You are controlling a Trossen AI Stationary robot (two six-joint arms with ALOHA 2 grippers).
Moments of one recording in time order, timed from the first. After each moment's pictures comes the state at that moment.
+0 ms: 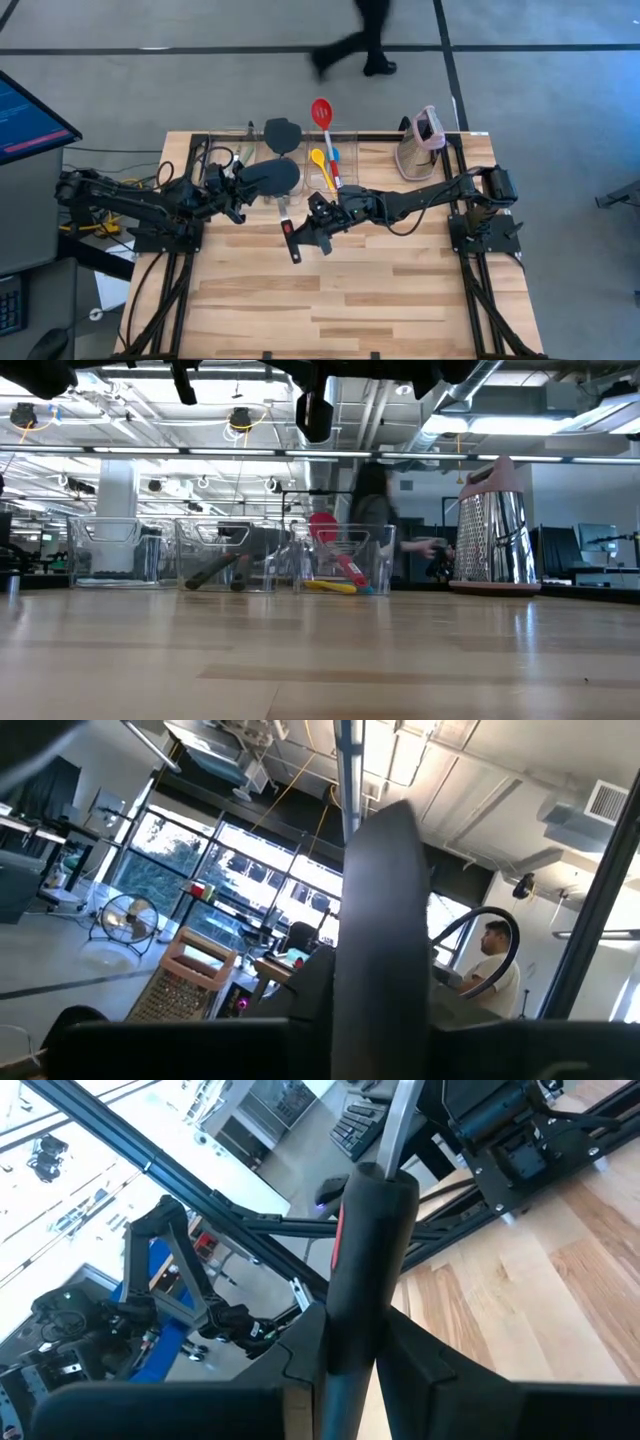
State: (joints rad) left arm -0.09 0.89 0.39 0.94 -0.39 -0.32; right arm 0.09 1.79 1.20 0.46 -0.28 0.78
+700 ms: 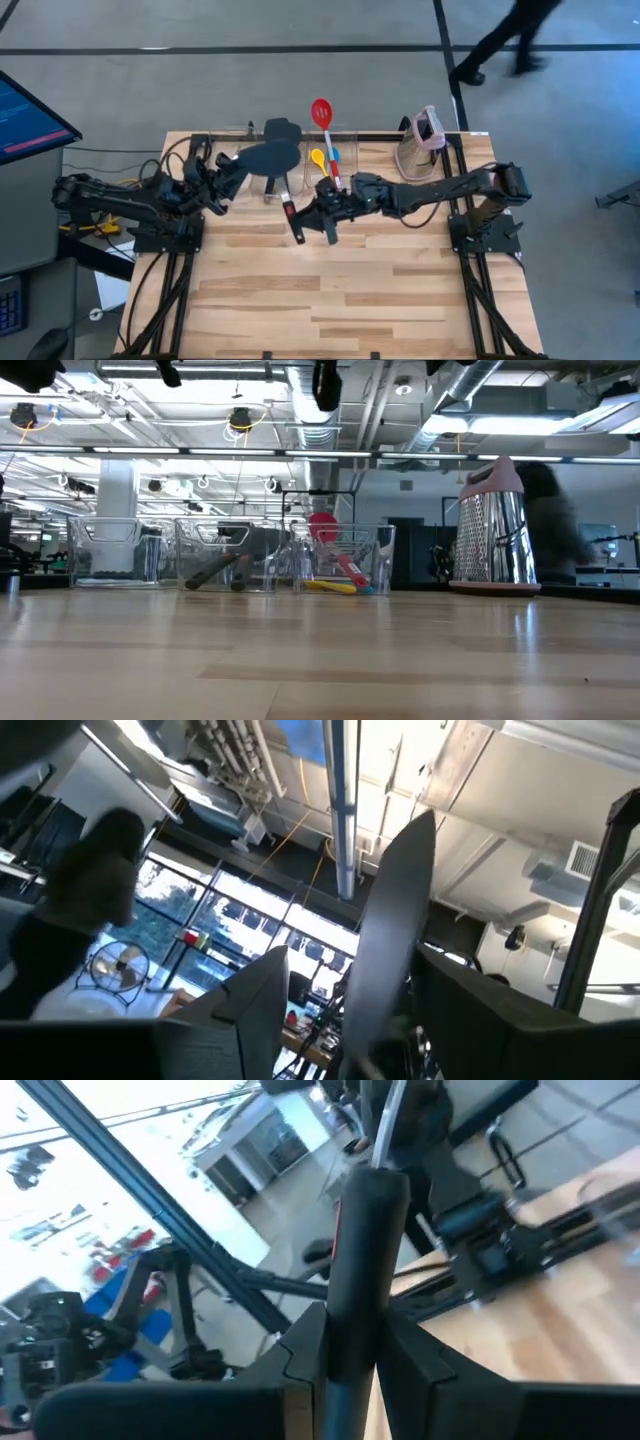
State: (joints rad) left arm -0.08 0.74 0.39 0.94 -0.42 -0.29; right arm 0.07 1.69 1.20 0.46 -0.18 0.64
